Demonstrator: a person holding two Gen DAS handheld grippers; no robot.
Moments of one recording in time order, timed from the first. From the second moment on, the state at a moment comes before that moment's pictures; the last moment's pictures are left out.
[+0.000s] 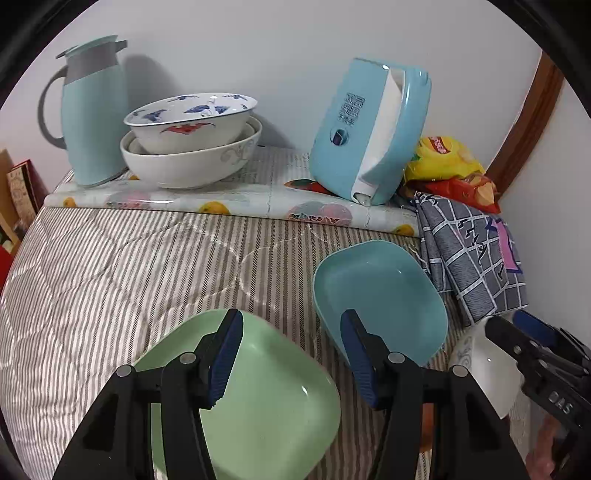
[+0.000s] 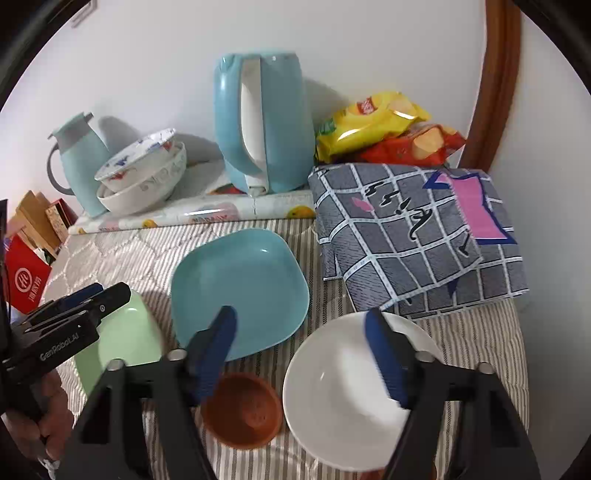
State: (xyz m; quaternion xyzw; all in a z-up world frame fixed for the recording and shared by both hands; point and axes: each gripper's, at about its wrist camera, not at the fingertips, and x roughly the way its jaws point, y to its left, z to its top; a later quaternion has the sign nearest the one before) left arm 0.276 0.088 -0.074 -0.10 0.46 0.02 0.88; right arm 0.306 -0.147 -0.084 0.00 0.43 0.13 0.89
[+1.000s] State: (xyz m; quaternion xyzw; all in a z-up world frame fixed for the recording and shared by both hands) left arm 0.346 0.082 -0.131 -0.12 0.51 0.03 0.85; right arm 0.369 -0.130 -0.132 -0.02 0.48 0.14 0.86
